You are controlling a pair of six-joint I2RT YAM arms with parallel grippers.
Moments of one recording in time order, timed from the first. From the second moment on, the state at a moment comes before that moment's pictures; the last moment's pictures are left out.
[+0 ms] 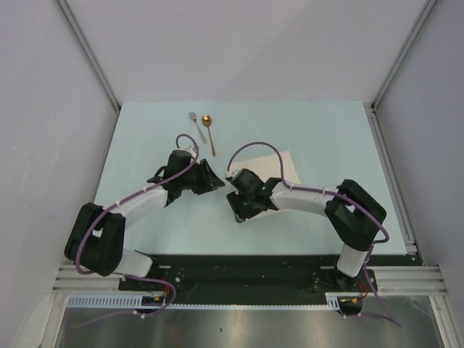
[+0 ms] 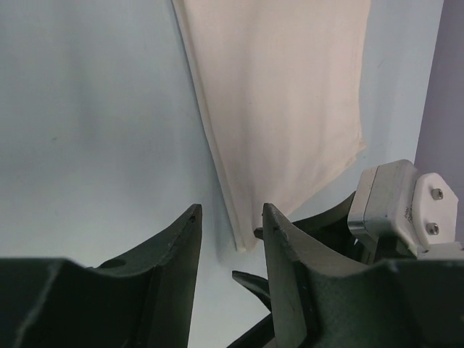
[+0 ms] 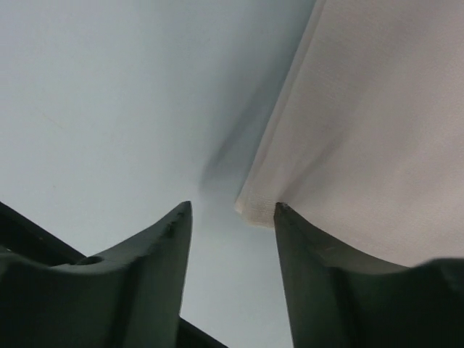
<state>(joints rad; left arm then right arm) -0.40 1.41 0.73 -0.03 0.33 -0.76 0.93 1.77 1.10 -0.39 -0.02 0.37</state>
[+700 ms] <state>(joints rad) -0.70 1.70 0.73 0.17 0.39 -0.84 0.14 1.42 0.87 -0.41 -0.23 0.46</state>
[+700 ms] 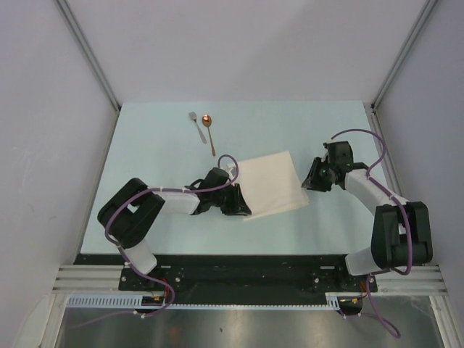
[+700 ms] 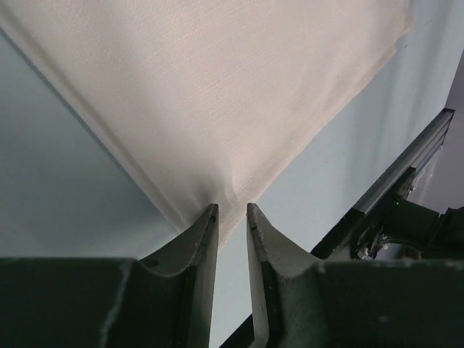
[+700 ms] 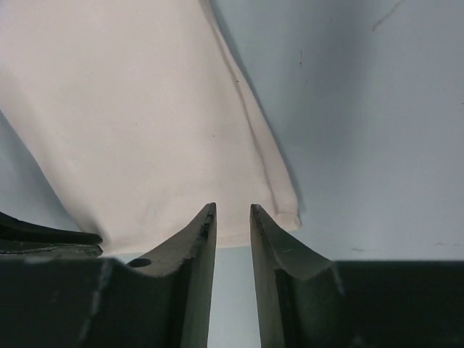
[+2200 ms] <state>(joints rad) -0.70 1.69 0.72 0.18 0.34 -0.85 0.15 1.52 0.85 -0.37 -0.30 0.42</state>
